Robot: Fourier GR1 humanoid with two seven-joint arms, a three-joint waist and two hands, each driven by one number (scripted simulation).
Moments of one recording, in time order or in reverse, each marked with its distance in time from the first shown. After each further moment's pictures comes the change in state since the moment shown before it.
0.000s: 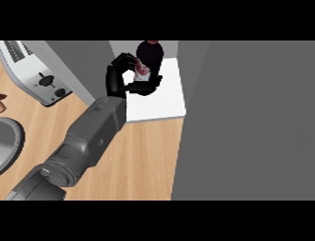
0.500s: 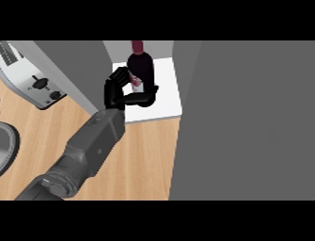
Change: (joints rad) left arm 0.099 -0.014 0.048 -0.020 0.064 -0.137 -0.018; right arm -0.012 0.014 0.013 0.003 -0.005 0.003 -0.005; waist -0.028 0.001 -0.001
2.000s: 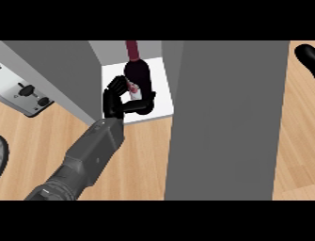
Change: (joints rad) left arm 0.095 -0.001 -0.108 -0.074 0.113 0.046 -0.013; right arm -0.003 0.031 -0.010 0.018 -0.048 0.021 -0.020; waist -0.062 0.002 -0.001
